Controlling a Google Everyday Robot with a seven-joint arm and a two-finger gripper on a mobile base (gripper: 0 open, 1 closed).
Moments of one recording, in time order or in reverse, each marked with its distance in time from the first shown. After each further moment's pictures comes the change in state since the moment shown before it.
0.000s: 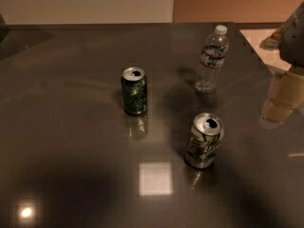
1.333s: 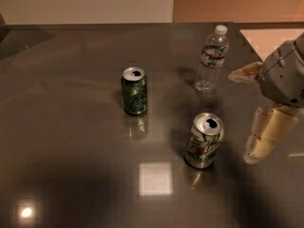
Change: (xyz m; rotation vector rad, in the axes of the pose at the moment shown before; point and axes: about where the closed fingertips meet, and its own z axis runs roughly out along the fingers) arm -0.027 0.058 0.038 -0.158 -0.225 -0.132
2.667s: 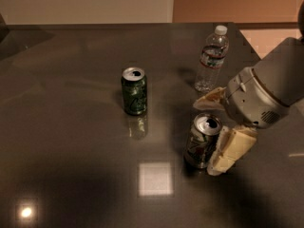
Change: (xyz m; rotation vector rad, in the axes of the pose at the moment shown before) arm -0.038 0.029 0.055 -0.122 -0.123 -0.085
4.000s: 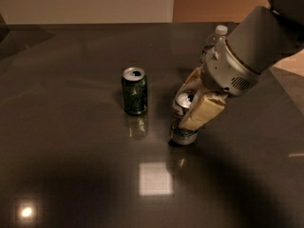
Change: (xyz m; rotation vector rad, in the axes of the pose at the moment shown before) arm -0.037 -0.051 -0.003 0.033 -0.004 0.026
